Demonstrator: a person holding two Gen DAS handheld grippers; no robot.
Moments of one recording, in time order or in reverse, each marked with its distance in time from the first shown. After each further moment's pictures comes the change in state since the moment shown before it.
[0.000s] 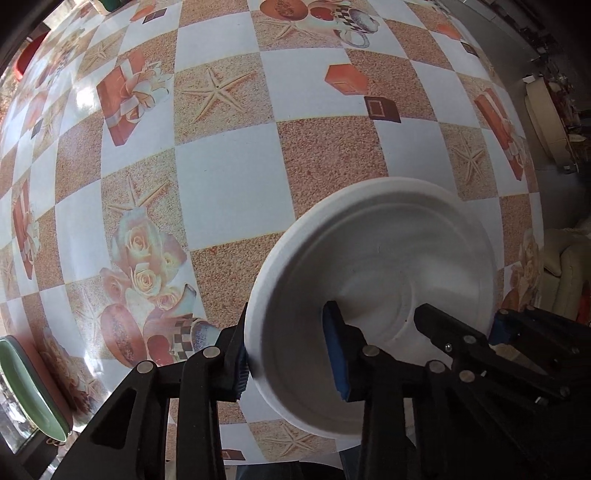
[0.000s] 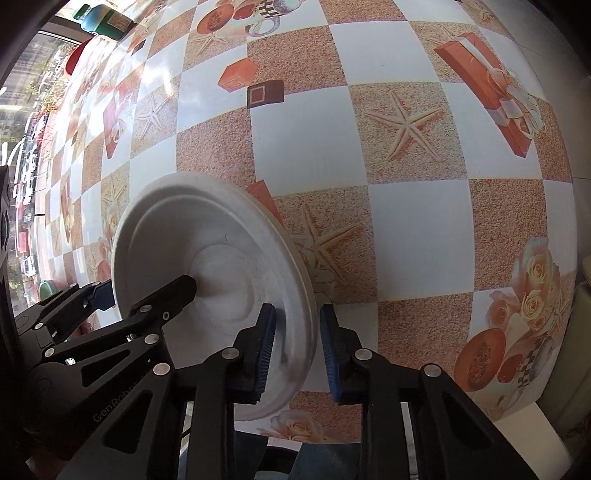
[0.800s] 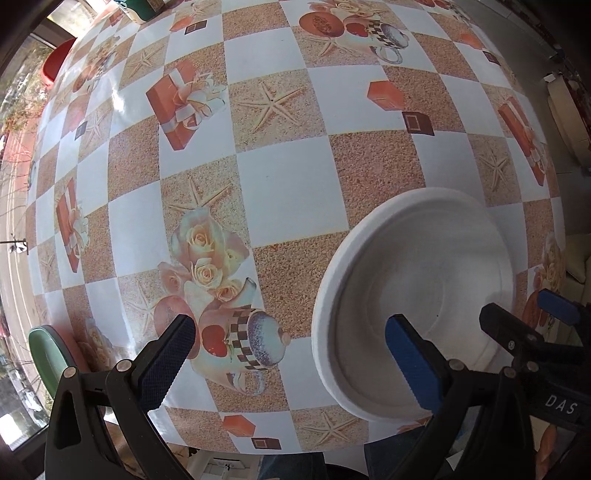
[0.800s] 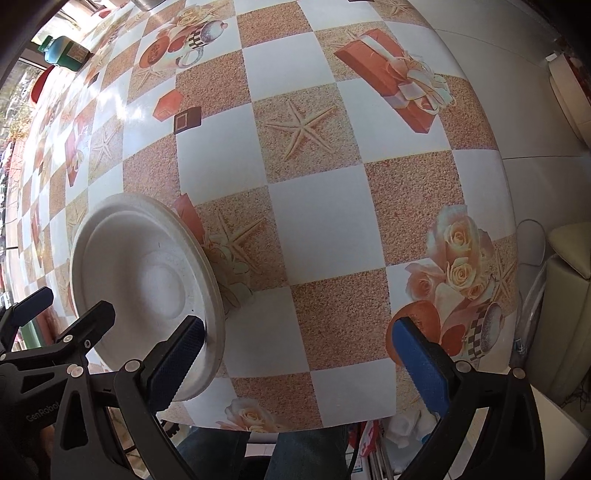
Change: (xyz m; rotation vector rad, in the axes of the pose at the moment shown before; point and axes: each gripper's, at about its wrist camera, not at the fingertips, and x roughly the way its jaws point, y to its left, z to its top) left arm -0.026 0.014 -0.023 -0.026 -0.020 0.134; right arm -0.039 -0.068 -0.013 0.112 -0.045 -0.092
